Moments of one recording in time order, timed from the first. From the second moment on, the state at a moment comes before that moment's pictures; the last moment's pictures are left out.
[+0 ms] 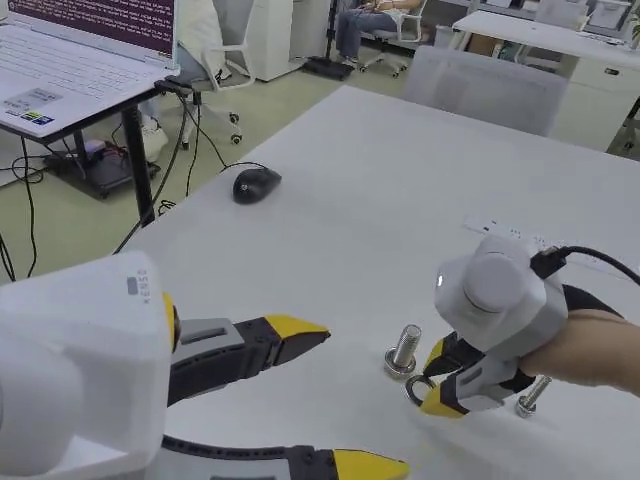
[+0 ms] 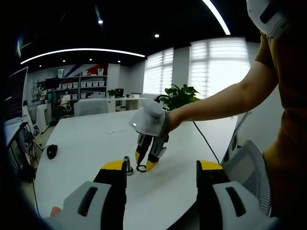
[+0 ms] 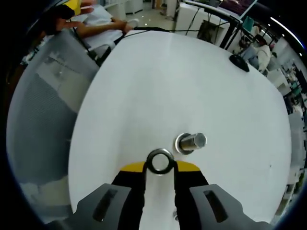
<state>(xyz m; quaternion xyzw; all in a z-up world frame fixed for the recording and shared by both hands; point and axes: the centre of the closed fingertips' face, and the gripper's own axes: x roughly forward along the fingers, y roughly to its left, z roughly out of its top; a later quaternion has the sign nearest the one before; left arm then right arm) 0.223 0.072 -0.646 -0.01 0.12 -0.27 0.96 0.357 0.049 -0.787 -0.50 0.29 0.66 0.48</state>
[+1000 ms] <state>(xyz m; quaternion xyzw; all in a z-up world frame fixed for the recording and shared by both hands) 0.226 0.074 -0.646 -0.01 0.12 -0.27 0.96 0.383 0.091 -0.751 -0.52 0.25 0.66 0.48</state>
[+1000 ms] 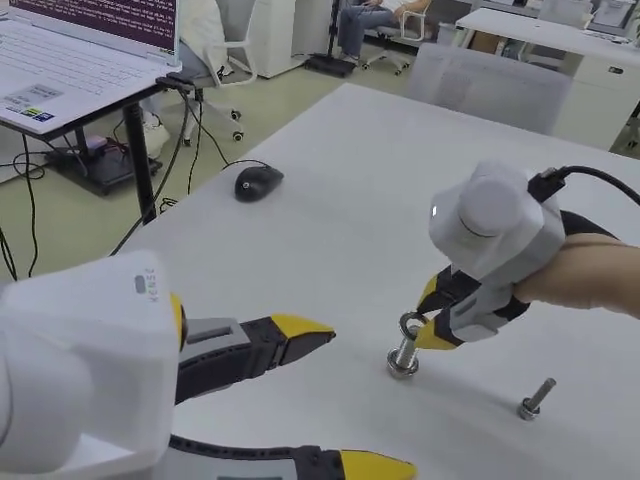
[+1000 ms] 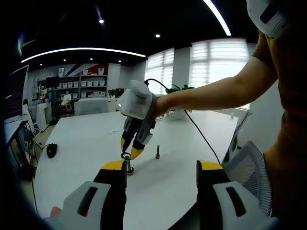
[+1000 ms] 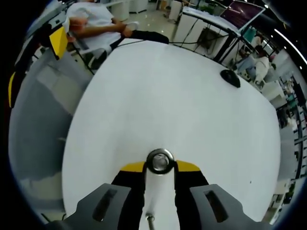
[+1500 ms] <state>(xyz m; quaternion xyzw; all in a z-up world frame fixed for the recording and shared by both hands) 0.229 0.075 -0.649 -0.02 0.13 -0.27 0.96 0.388 0.087 -0.763 -0.52 0.26 0.66 0.47</state>
